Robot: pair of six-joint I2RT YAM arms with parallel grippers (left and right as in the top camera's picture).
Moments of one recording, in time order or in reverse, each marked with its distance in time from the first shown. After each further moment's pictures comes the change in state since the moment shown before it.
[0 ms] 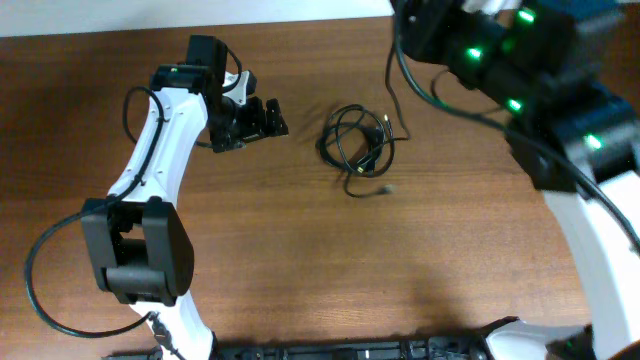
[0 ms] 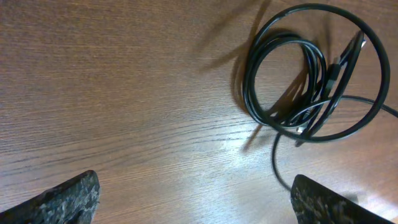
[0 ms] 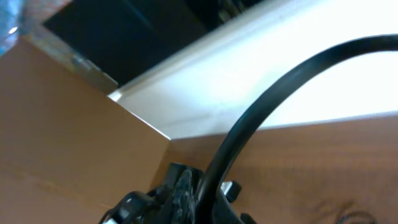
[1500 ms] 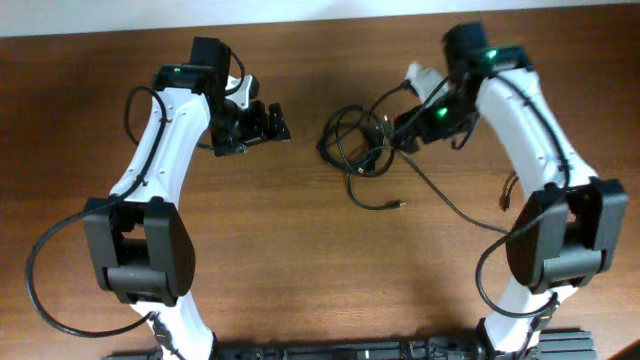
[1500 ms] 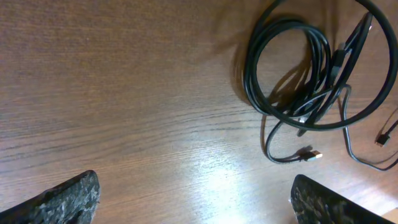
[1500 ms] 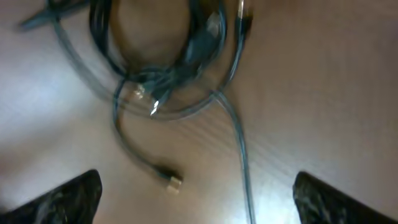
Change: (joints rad) left arm -0.011 0.000 0.001 -0.037 0.000 0.000; right arm -0.240 0.467 -0.280 -0.469 -0.063 -0.977
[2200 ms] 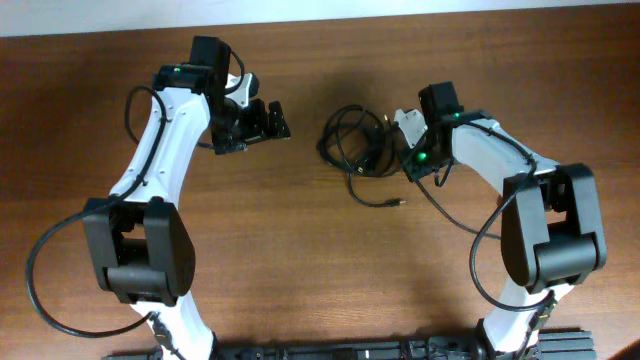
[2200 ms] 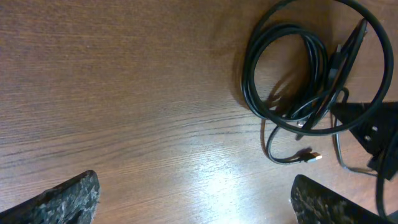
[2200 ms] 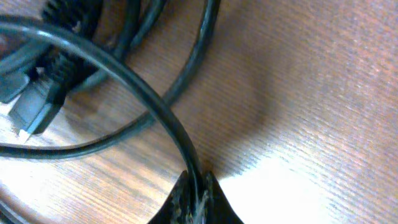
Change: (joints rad) left arm 0.000 0.000 0.001 0.016 0.000 0.000; right arm 0.040 0.006 -0.423 0.481 0.128 0.049
